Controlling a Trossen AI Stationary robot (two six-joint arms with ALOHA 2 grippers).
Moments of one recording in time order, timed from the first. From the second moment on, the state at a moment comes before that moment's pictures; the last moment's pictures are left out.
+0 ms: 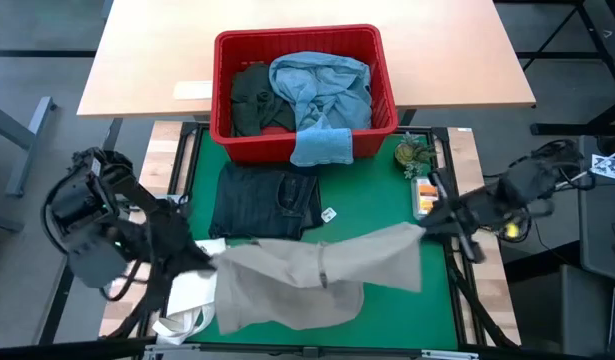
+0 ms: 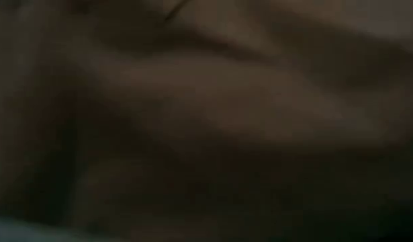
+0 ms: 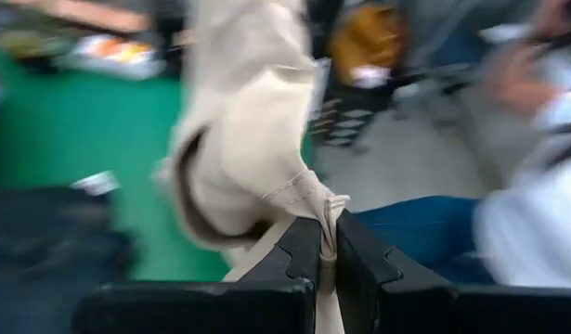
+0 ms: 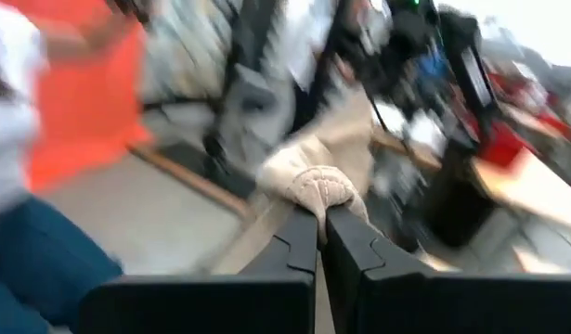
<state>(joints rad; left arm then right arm) -0.91 1.51 2.15 -1.36 -0.61 -0.83 0.53 0.92 1.33 -0.50 0.13 -0.28</state>
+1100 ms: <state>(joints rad) -0.31 1.53 1.17 -1.42 -0.73 -1.19 -0.01 0.88 0.72 -0.79 0.69 -0.09</state>
